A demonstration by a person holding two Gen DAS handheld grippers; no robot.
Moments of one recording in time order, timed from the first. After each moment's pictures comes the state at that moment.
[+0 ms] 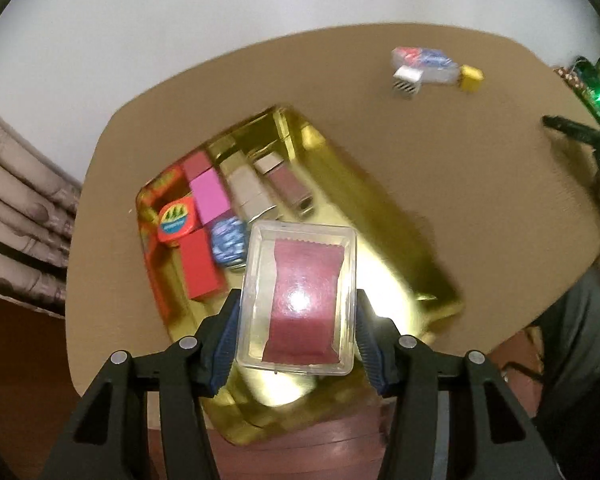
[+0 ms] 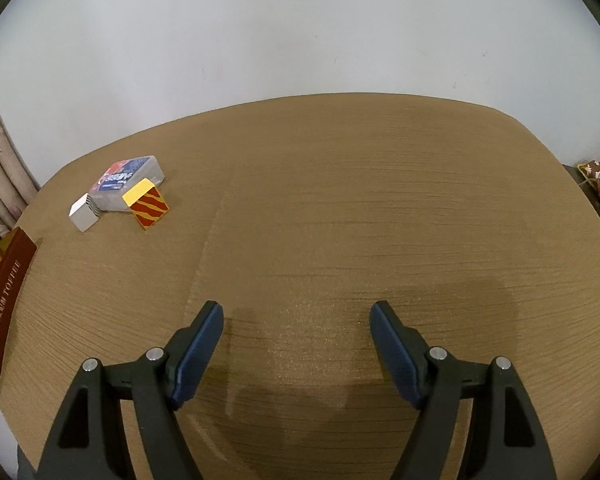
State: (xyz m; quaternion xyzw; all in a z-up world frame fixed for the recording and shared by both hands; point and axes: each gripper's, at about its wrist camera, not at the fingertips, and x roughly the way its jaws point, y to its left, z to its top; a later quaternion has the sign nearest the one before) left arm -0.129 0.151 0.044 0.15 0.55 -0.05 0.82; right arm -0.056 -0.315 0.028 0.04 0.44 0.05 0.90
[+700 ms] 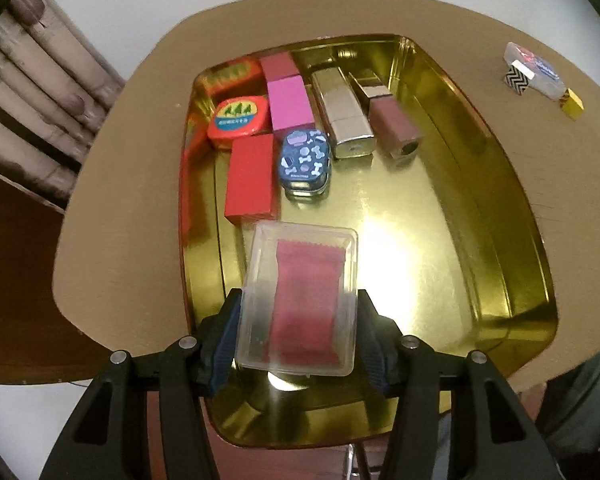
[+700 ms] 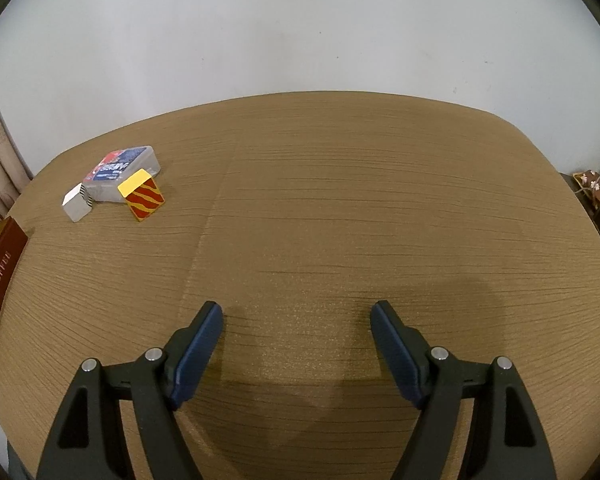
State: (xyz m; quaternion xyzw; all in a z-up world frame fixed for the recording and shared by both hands) left arm -0.124 0.186 0.004 0.05 0.60 0.09 0.80; right arm -0.053 -0.303 0.024 0.02 0.45 0.04 0.89
